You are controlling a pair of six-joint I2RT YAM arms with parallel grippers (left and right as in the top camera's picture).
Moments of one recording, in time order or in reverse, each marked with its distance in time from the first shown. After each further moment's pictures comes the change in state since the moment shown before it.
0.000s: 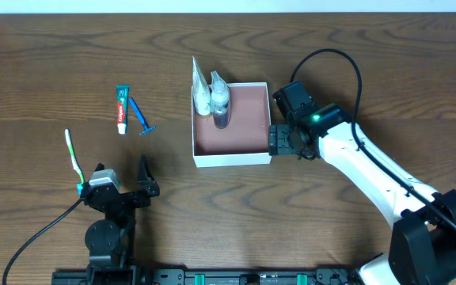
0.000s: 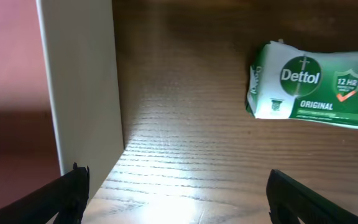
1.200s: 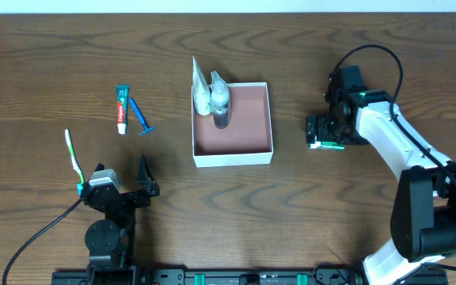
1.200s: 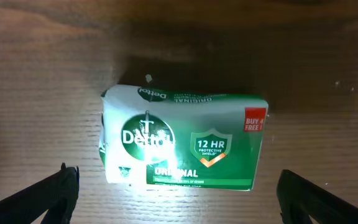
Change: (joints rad) left arm 0.000 0.000 0.000 0.000 0.000 0.000; right arm -0.343 0.132 0.000 0.058 -0.095 -0.296
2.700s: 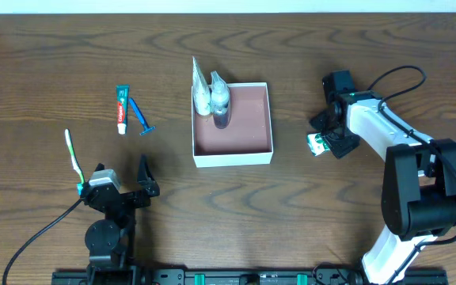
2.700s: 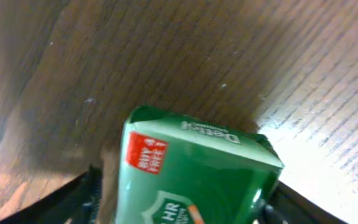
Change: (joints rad) left arm 0.000 0.000 0.000 0.000 0.000 0.000; right arm 0.002 0.131 0.001 0.077 0.064 0.958
